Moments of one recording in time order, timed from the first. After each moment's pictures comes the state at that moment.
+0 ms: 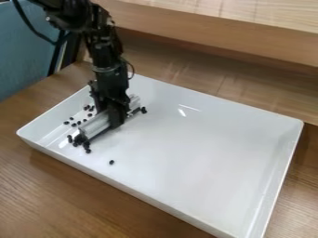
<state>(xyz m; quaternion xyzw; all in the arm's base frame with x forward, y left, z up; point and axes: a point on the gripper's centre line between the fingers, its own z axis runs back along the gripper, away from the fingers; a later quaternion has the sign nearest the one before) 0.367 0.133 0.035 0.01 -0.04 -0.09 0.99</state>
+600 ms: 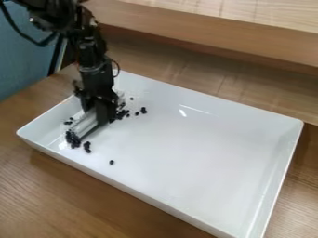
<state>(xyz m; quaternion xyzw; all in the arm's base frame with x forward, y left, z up) 0.362 0.158 0.033 0.02 -0.06 -0.01 1.00</state>
